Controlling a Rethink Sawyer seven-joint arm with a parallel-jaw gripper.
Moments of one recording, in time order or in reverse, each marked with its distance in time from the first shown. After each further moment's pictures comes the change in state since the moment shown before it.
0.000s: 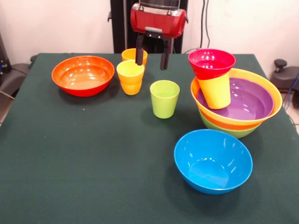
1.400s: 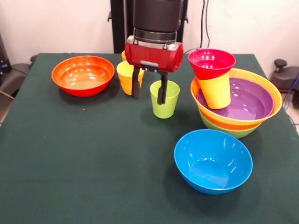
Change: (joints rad) arm -0.003 0.167 0.024 -0.220 0.009 0.029 0.000
